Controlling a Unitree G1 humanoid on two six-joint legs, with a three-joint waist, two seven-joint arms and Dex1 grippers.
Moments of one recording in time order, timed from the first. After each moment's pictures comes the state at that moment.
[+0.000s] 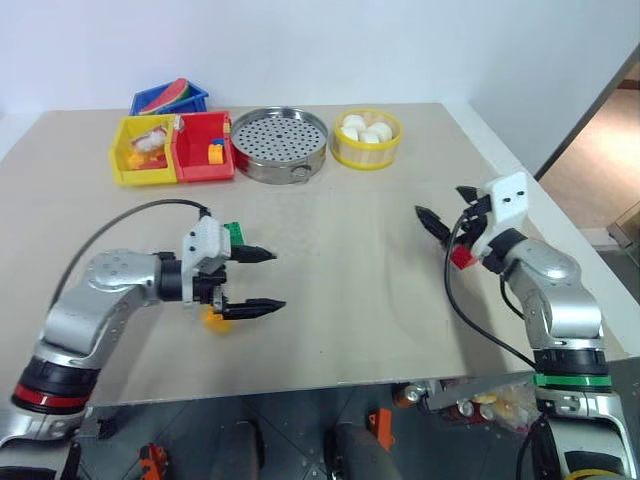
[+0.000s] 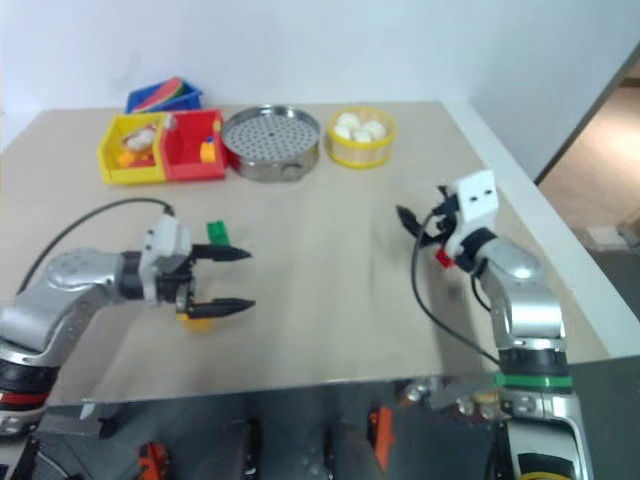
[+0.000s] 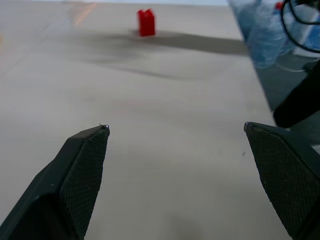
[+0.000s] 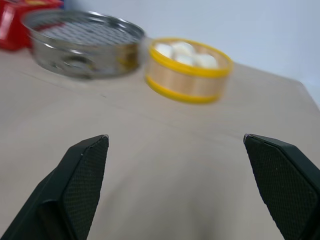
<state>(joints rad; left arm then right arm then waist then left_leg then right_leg) -0.44 0.69 -0.09 -0.19 -0.51 0.43 -1.16 -0.53 -0.60 -0.18 0.19 0.27 0.29 0.55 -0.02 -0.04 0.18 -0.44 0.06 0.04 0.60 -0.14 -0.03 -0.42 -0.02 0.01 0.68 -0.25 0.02</state>
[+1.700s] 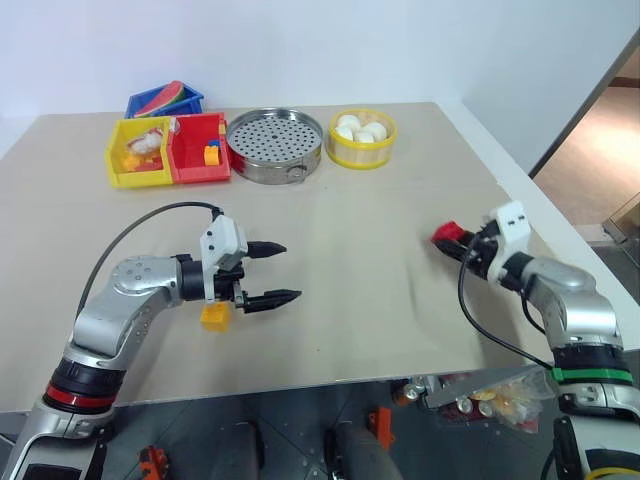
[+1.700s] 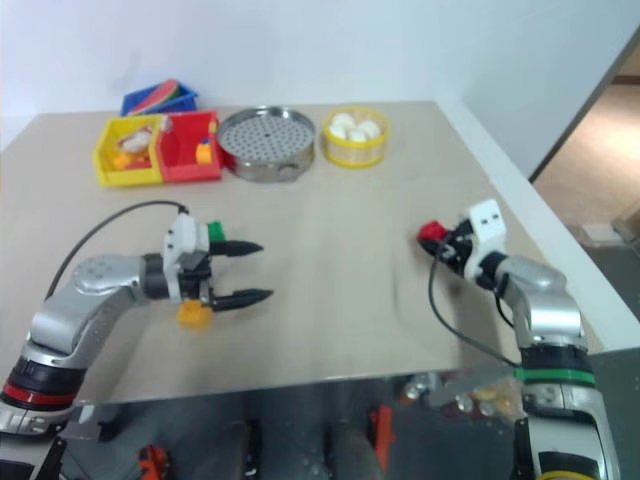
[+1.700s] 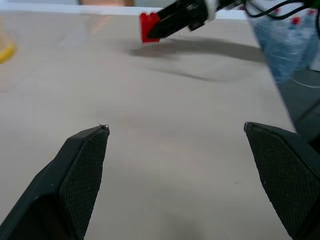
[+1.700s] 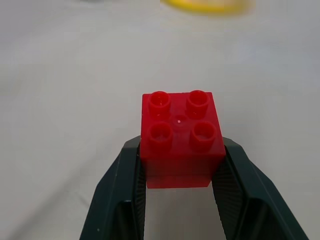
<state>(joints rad) -0.42 0.62 -0.05 -0.20 -0.48 0.44 -1.01 -0.58 -0.67 -0.09 0.31 0.28 0.39 0.80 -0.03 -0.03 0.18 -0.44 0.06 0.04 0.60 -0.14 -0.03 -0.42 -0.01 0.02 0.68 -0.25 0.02</state>
